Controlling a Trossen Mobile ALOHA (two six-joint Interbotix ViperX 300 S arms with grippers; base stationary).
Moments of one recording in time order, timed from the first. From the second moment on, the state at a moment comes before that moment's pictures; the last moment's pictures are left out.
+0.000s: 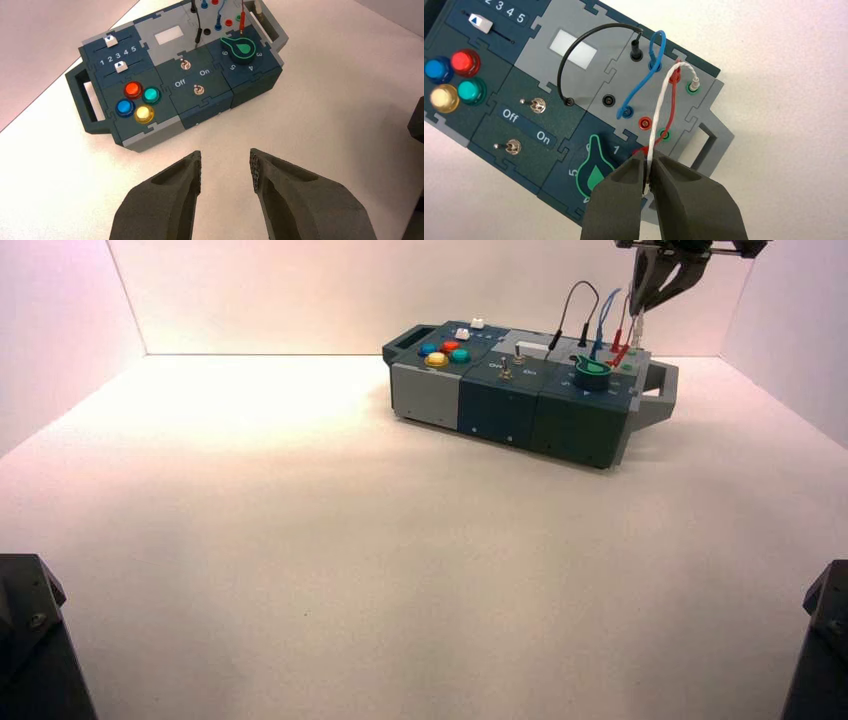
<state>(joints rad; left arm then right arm) -0.71 -0.22 0.50 -0.28 0.63 0.41 0.05 0.01 0.52 0.10 0.59 -0.07</state>
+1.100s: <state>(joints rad) -0.71 -0.22 0.50 -0.28 0.63 0.41 0.04 0.00 0.64 0.02 0.36 -0.07</state>
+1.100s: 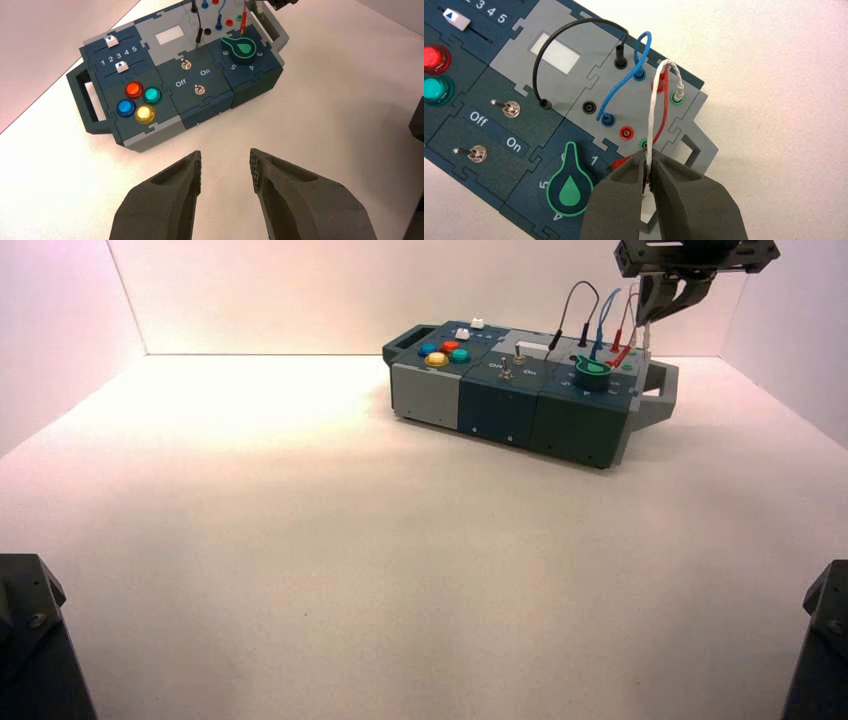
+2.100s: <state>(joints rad) -0.77 -0.20 0.56 -0.29 0.37 0.28 0.04 0.00 0.69 0.02 0.18 -0.07</state>
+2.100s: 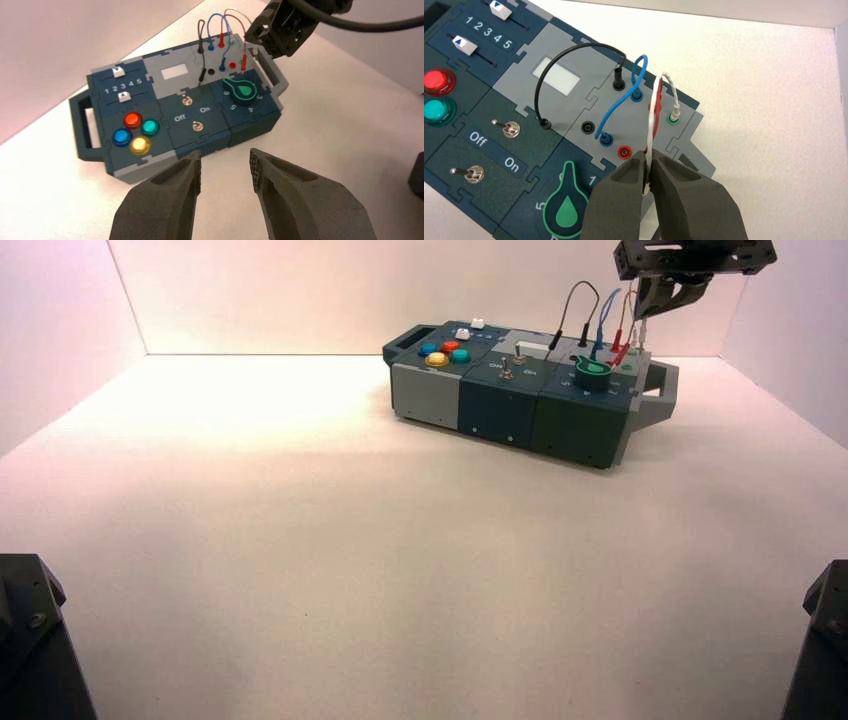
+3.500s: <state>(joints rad) -0.78 -0.20 0.60 -0.29 0.29 0.25 0.04 0.06 0.70 0.02 0.07 -0.07</state>
